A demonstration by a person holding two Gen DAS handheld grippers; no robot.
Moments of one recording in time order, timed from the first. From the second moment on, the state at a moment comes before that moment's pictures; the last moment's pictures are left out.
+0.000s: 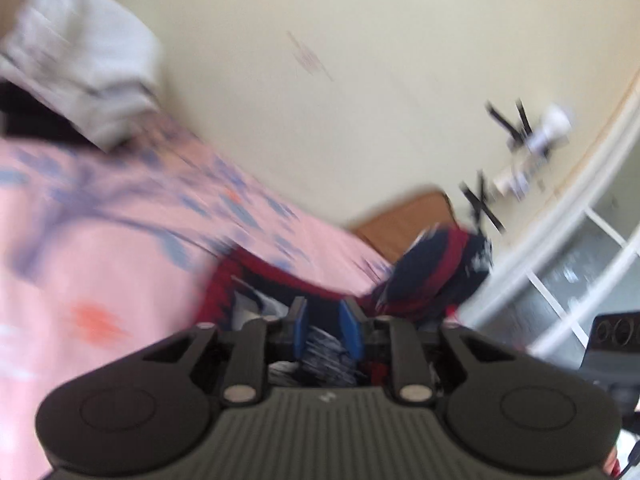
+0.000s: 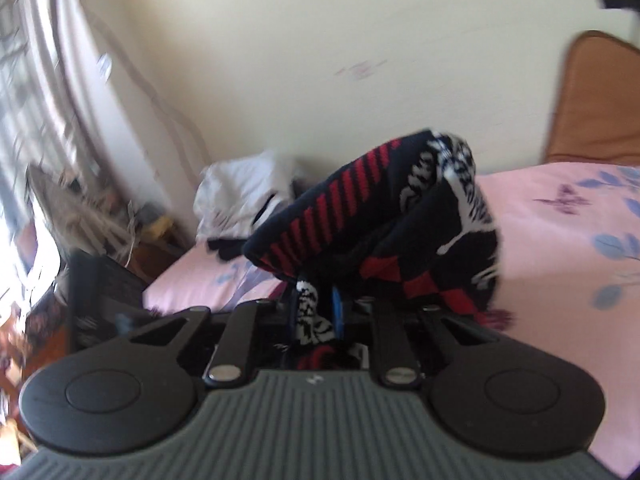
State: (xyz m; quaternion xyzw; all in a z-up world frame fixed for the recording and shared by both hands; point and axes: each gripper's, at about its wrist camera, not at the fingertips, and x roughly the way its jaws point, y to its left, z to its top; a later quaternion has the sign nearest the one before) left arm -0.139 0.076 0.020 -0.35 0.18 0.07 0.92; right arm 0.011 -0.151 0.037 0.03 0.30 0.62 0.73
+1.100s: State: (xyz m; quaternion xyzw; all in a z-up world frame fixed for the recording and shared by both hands) left arm -0.176 0.027 0.023 -0.23 0.22 0.10 0.94; right arm 0.047 -0.071 0.029 -0.12 0.21 0.63 0.74
